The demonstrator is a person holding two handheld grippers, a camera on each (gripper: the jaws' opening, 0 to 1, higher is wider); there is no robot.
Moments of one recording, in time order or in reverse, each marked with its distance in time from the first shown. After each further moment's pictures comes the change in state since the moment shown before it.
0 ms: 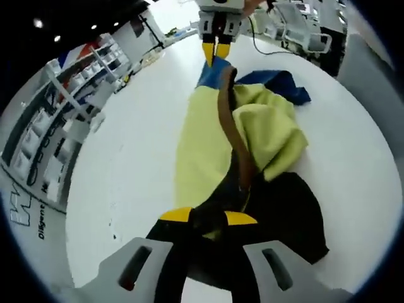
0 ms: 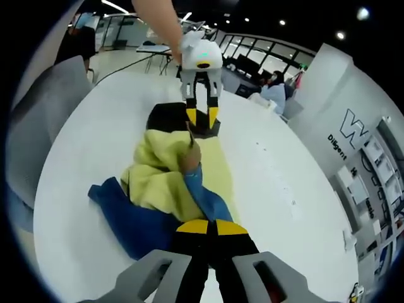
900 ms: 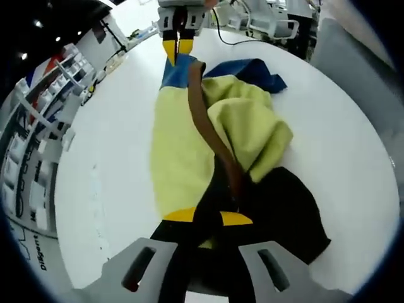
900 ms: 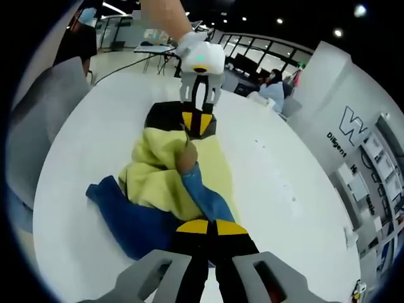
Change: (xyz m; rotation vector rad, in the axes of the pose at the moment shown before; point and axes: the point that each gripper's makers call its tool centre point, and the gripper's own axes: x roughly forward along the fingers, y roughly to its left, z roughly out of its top) left arm 0.013 -0.011 0.004 0.083 0.021 -0.163; right arm 0.001 -0.001 -0.005 0.019 -0.001 -0.004
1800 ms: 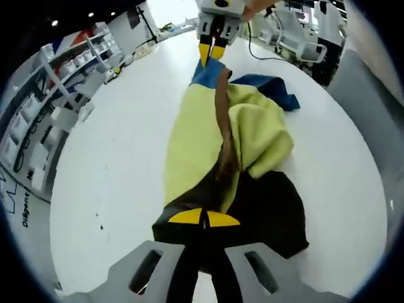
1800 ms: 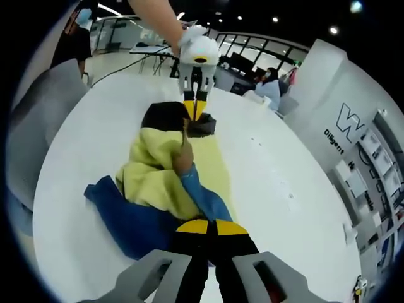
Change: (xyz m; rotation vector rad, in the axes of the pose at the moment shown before) left arm -0.040 0.004 -0.017 -0.277 -0.064 0.129; right arm -0.003 -0.004 -0.003 0.016 0.005 -0.018
